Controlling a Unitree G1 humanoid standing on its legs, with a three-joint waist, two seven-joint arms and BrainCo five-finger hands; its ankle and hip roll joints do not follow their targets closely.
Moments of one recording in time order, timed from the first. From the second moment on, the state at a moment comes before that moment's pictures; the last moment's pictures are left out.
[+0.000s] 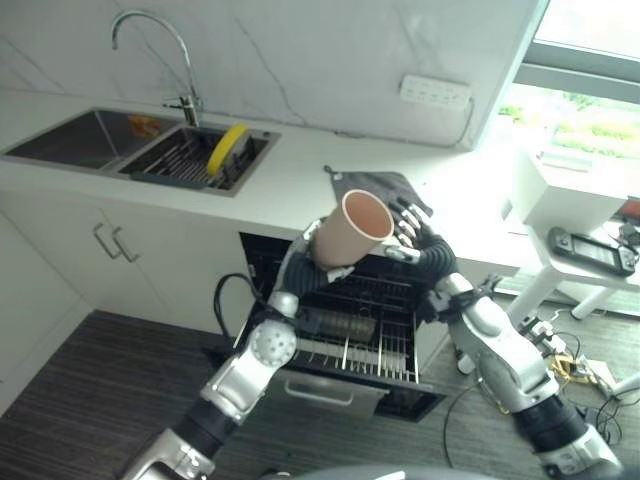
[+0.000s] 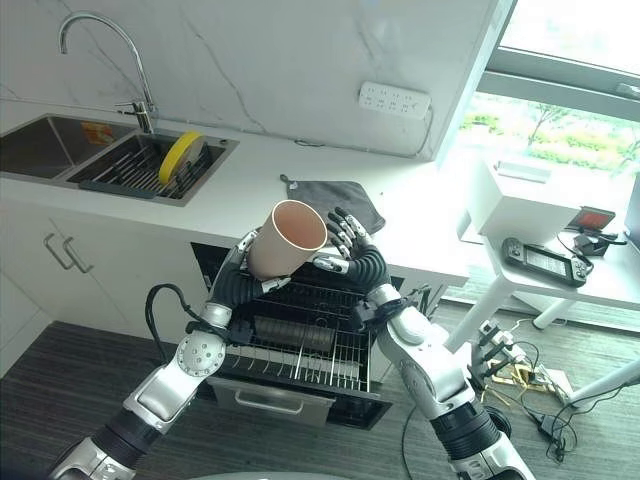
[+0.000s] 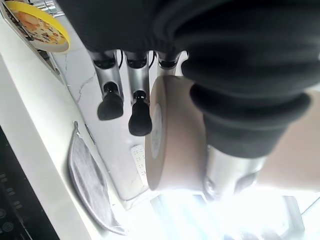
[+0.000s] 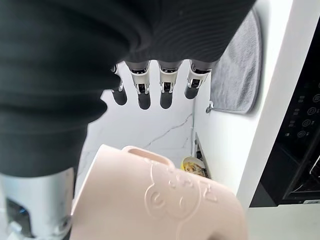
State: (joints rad) left arm -0.17 0.41 -0.47 -0.02 0.11 -0.11 0.38; right arm -0.23 -0.39 0.34 -0.16 0.55 0.11 -0.13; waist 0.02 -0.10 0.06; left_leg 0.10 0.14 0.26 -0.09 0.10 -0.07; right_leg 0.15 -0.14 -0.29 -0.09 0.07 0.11
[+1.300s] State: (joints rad) left arm -0.15 0.38 -0.51 0.02 0.00 -0.09 0.30; right arm -0.30 -0.37 0.34 -0.19 0.72 0.10 -0.05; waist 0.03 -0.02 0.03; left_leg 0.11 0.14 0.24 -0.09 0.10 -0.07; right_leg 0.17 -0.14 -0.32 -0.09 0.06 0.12
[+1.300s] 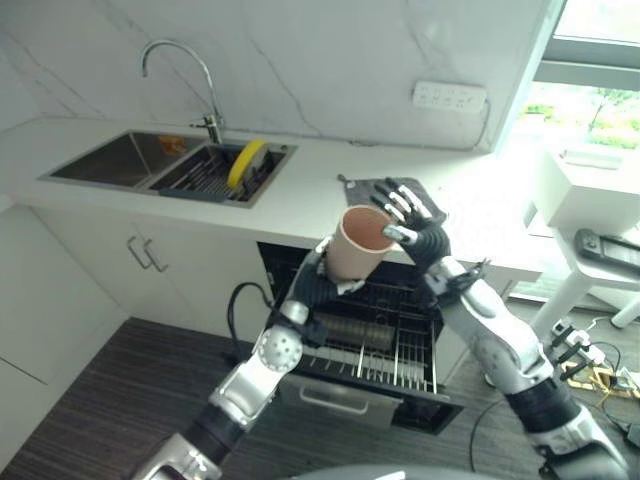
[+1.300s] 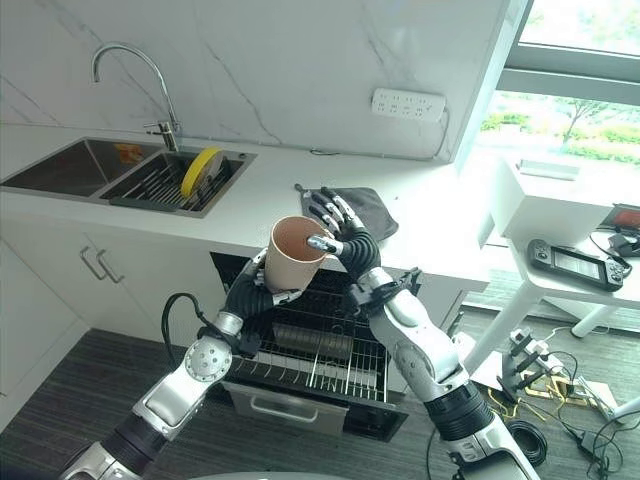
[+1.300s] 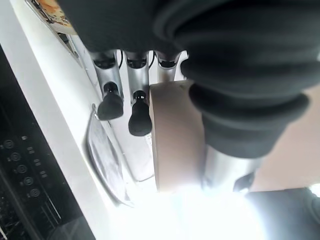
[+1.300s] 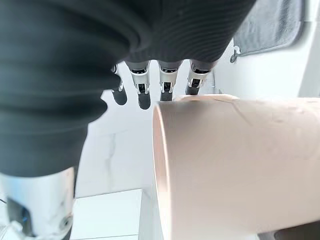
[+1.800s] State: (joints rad) left arm -0.15 0.37 -0.50 0.01 -0.11 -0.09 0.28; right arm -0.30 -0.37 0.34 -0.19 0.55 0.07 -0.04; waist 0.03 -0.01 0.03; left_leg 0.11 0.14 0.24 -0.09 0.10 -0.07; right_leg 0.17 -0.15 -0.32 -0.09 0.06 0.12
